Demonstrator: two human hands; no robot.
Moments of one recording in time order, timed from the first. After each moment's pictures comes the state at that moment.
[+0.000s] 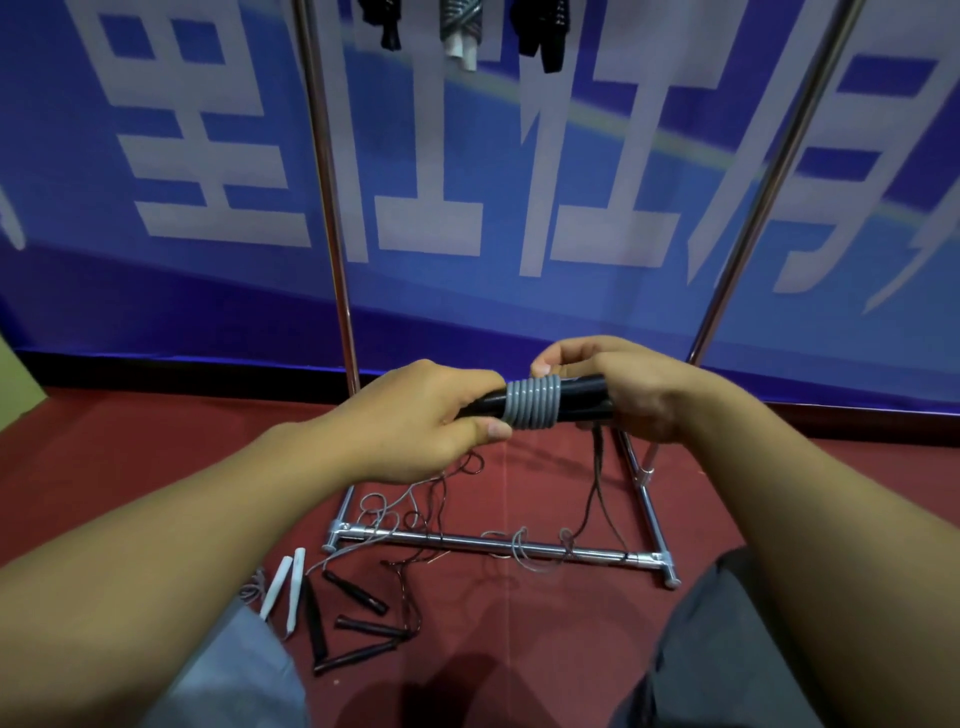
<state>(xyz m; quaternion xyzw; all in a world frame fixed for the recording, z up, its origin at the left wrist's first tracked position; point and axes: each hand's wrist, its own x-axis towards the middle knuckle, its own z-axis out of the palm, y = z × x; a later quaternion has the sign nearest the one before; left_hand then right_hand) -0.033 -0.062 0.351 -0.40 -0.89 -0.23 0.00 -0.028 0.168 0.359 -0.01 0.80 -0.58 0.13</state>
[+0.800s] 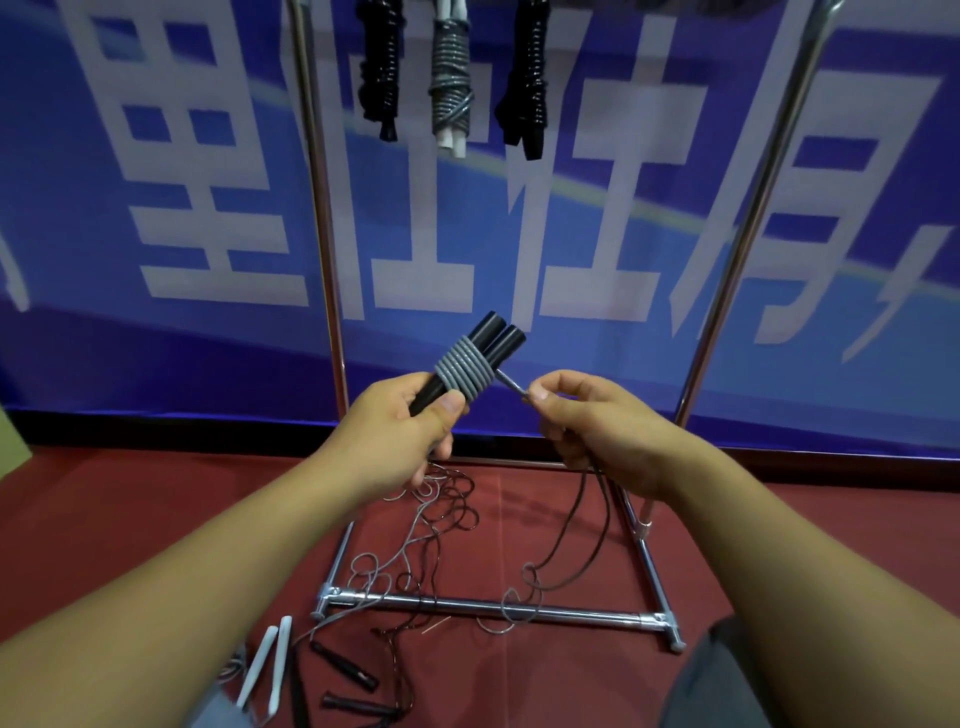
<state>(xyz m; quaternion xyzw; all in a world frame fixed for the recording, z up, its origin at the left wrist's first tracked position) -0.047 -0.060 0.360 -0.19 -0.80 -0.57 -0.02 -0.033 0.169 0.361 -0.04 0.76 -0.65 0.06</state>
